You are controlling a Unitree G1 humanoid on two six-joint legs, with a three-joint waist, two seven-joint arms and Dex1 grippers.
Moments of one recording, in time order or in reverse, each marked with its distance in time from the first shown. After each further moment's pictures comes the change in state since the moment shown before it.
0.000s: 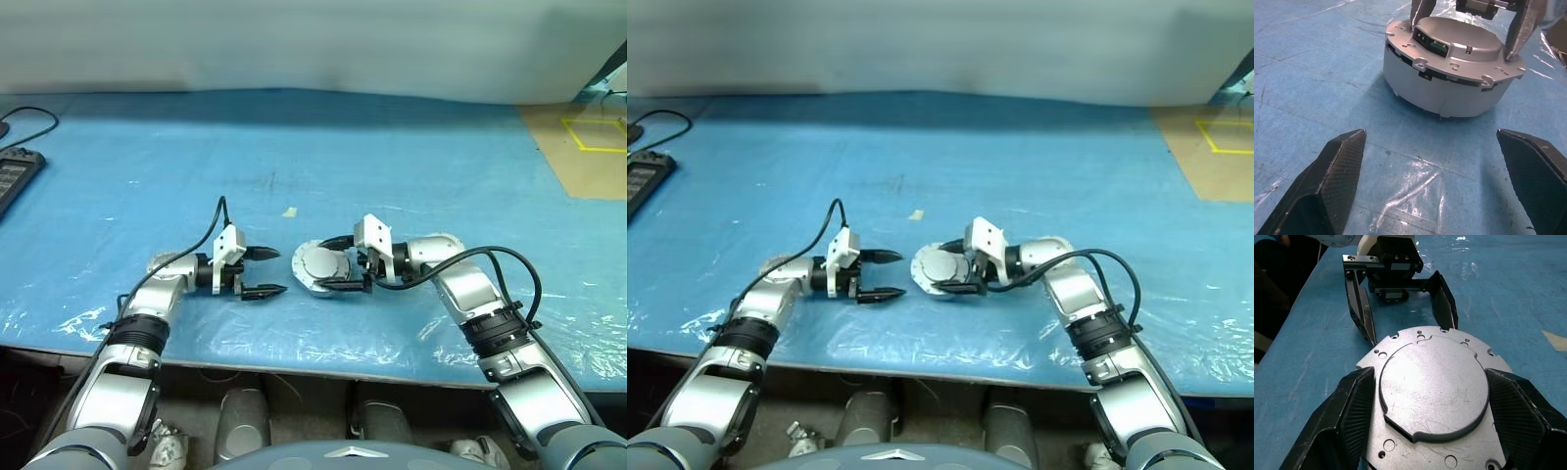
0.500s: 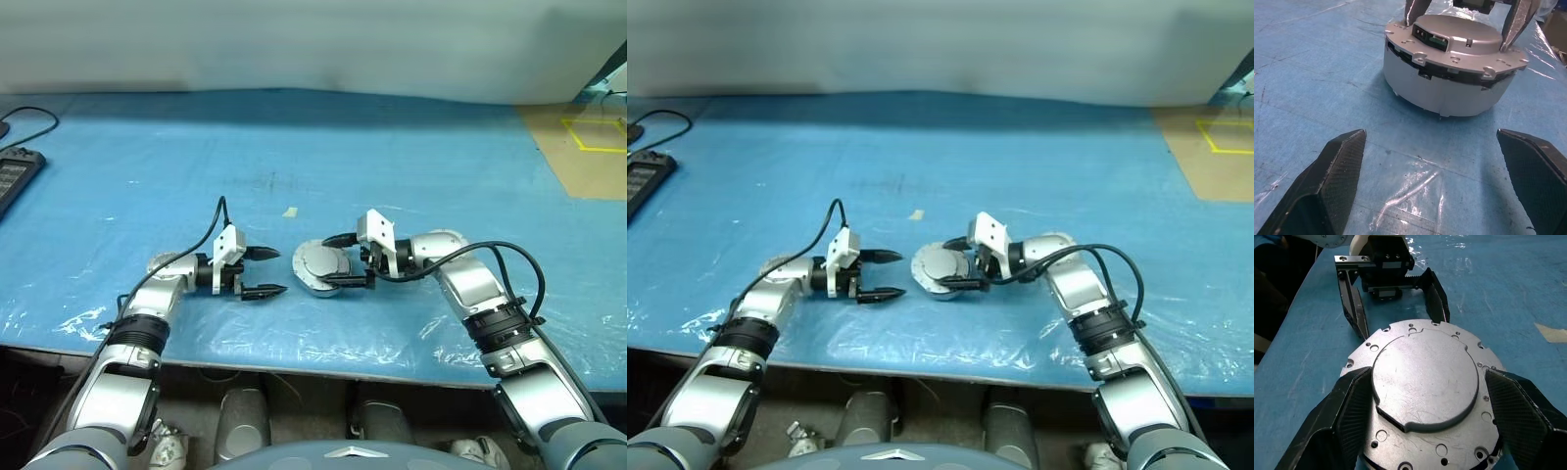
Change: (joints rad) left arm 0.001 0.000 0.000 0.001 0.000 0.000 0.002; right arm -0.025 -0.021 -0.011 0.009 0.018 0.054 0.011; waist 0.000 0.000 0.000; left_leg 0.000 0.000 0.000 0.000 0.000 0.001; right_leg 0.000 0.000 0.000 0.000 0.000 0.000
